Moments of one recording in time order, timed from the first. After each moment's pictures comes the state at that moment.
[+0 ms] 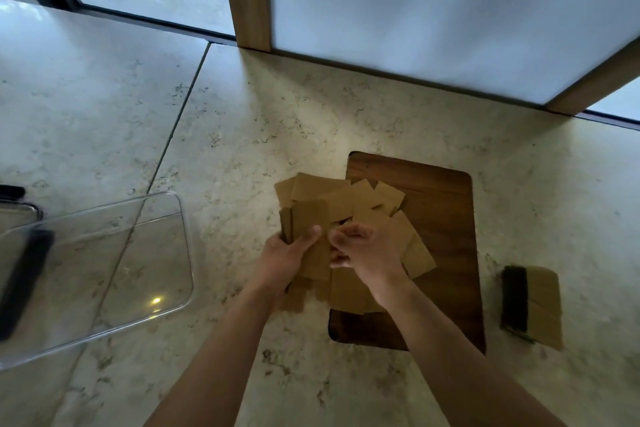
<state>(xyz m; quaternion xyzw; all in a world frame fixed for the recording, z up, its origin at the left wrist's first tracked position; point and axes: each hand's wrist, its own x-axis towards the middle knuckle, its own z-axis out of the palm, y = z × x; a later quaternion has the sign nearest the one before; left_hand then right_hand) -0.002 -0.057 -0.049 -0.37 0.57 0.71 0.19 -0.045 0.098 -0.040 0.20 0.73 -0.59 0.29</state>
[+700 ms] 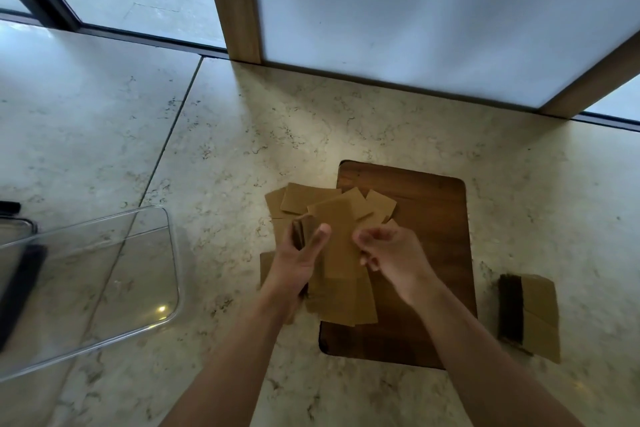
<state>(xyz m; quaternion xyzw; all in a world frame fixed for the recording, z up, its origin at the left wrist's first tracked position) -0.013 -0.022 -0.045 -0.28 0.54 0.78 0.15 -0.063 0.150 -0.020 0.15 0.78 -0.51 0.32</state>
